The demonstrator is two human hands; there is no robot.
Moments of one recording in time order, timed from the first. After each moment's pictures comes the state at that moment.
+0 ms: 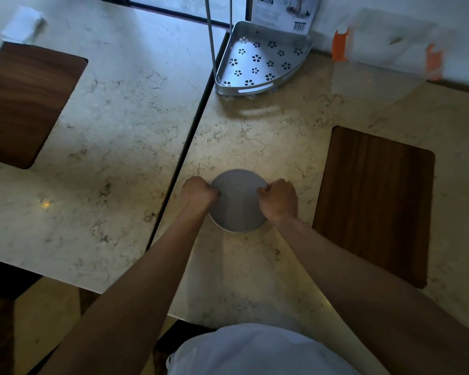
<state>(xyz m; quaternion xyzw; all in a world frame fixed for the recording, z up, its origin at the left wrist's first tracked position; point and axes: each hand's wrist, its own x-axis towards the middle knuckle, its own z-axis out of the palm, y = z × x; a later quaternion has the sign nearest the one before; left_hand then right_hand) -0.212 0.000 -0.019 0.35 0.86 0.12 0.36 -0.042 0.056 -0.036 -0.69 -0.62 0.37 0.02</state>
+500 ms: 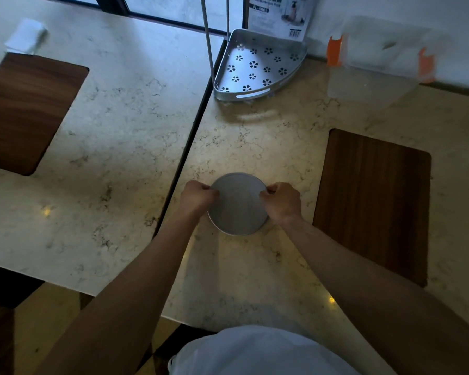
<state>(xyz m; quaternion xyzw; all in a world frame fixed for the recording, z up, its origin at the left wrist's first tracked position) -0.216 -0.004 -0.020 0.25 0.82 0.25 0.44 -0.027 0.057 -0.031 -0.67 -0.61 0.41 0.07</state>
